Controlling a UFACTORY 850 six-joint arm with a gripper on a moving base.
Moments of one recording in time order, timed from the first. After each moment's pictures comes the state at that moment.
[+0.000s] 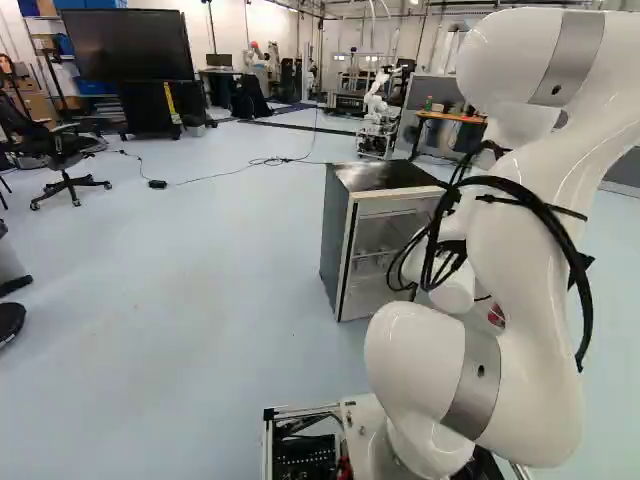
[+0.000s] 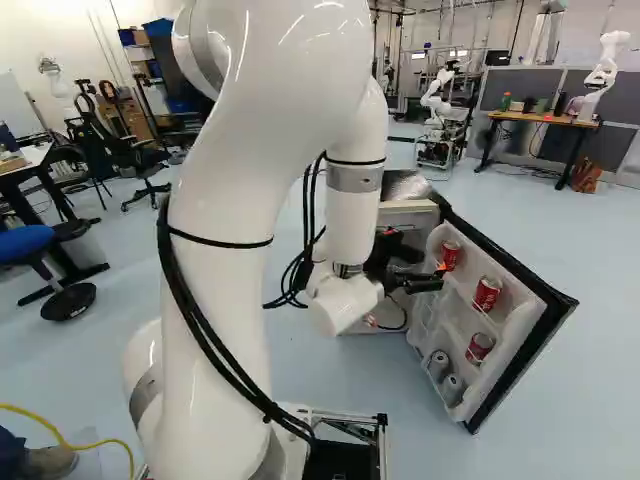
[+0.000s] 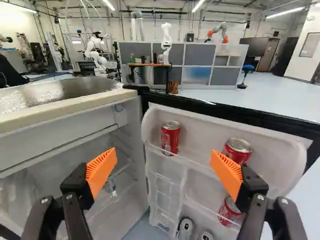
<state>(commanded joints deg) -37.0 -28.7 -21.5 2.5 88.3 0.0</state>
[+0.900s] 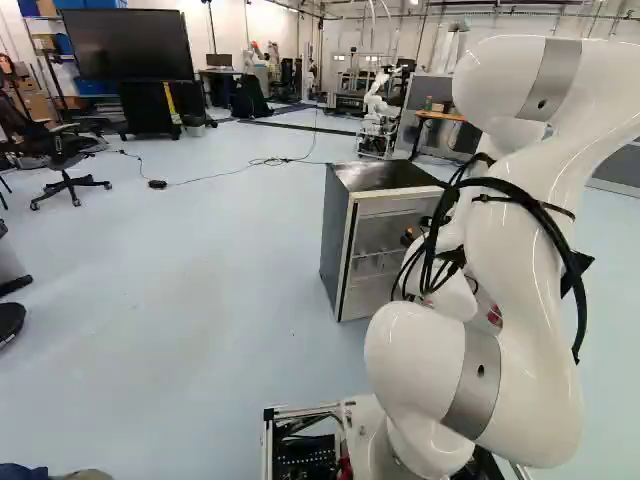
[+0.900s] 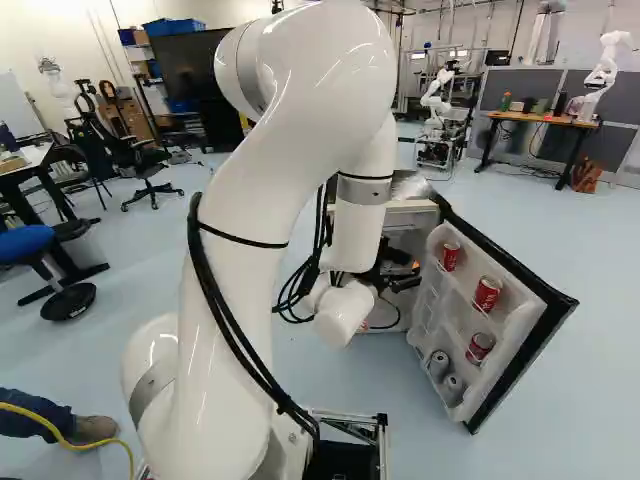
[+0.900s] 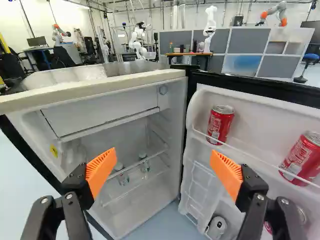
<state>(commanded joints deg) -37.0 -34.3 -23.2 -10.9 89.3 0.0</state>
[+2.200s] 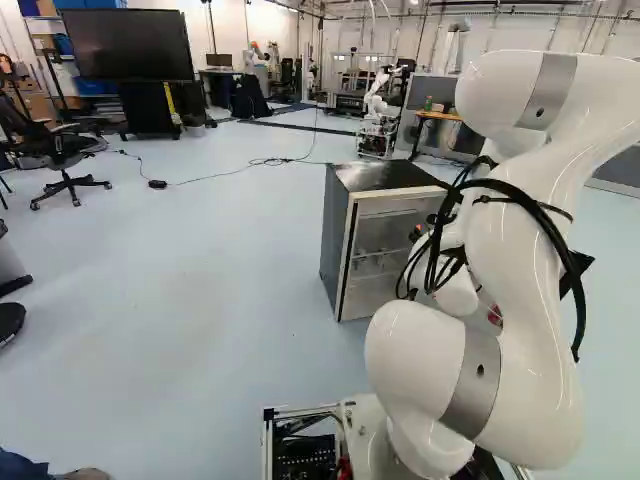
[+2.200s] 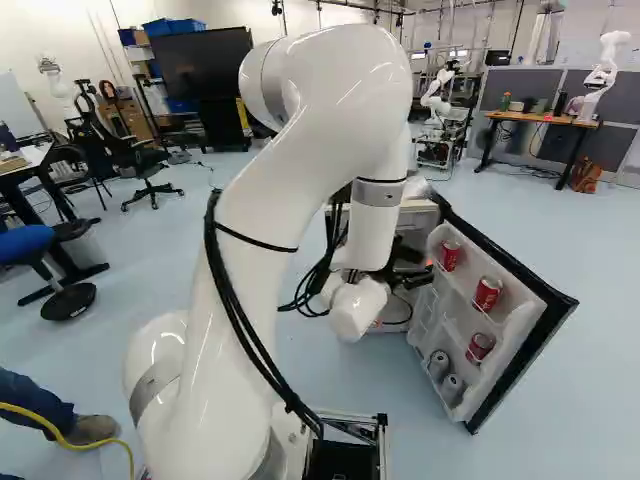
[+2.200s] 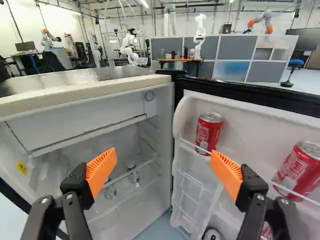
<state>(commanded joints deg) -38.9 -38.3 -29.7 -9.0 89.3 0.0</state>
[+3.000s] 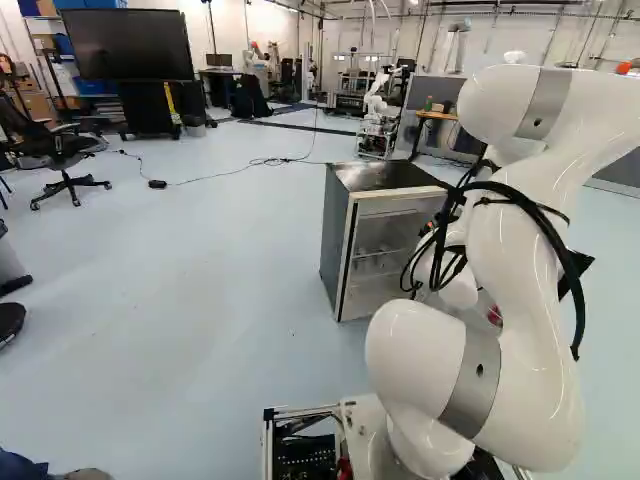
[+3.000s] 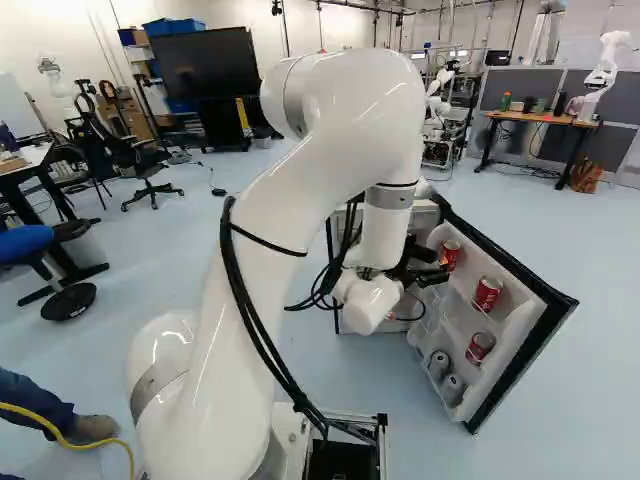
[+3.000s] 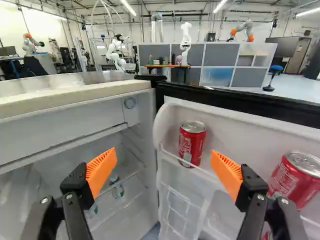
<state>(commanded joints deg) -40.3 -42.2 -36.1 -5.7 89.3 0.0</state>
